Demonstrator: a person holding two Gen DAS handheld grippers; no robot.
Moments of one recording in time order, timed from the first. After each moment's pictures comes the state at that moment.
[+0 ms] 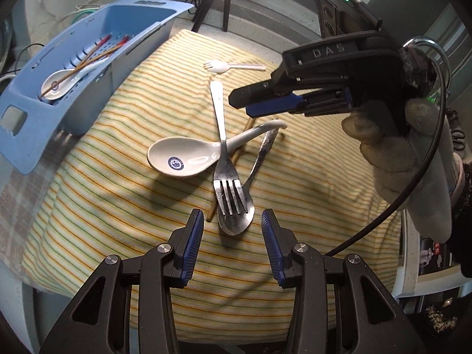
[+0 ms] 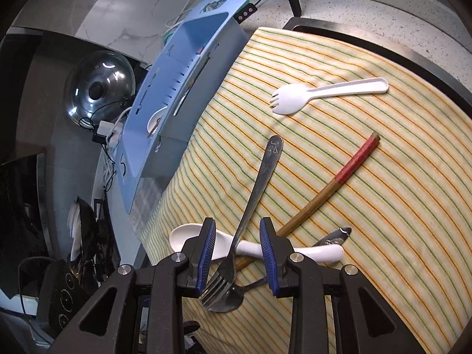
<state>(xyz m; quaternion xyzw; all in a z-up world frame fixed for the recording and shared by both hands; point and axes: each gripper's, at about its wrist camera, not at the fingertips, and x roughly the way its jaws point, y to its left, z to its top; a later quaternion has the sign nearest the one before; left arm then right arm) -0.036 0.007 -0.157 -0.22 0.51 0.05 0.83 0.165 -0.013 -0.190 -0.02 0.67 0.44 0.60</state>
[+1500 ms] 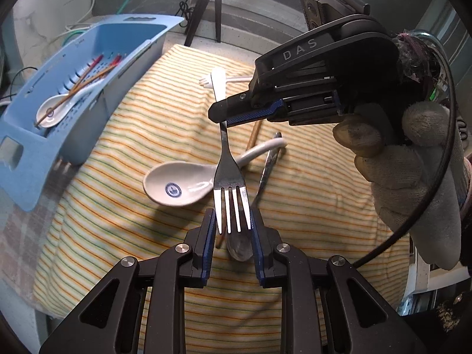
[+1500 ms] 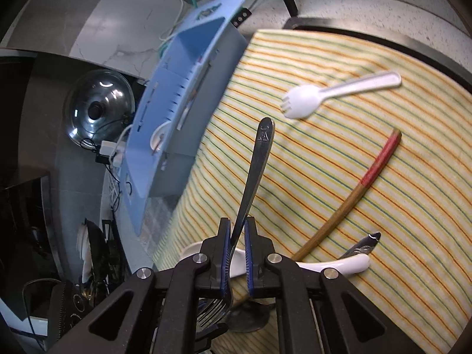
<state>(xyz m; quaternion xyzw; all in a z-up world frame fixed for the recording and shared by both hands) -0.023 0.026 -0.154 -0.18 0.49 0.04 0.85 0.160 0.003 -0.181 0.04 0.66 0.42 0.62</state>
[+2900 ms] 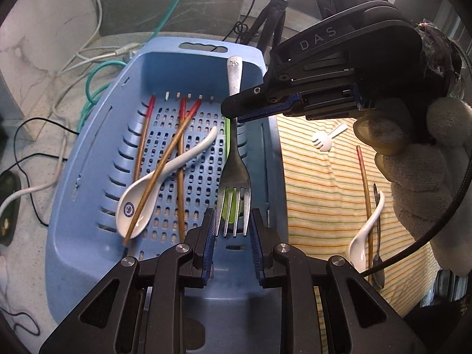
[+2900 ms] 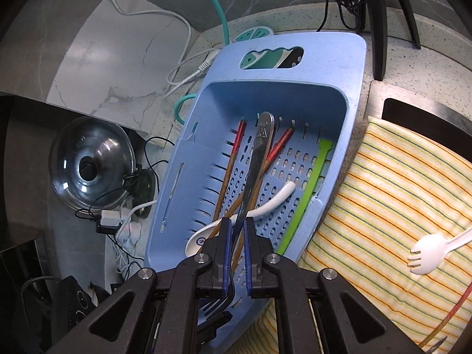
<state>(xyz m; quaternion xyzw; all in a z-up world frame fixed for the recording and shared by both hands) 0.024 0.201 -0.152 -0.12 0.50 0.01 0.86 0.203 0.162 -0.180 0.07 0.64 0.38 0.67</state>
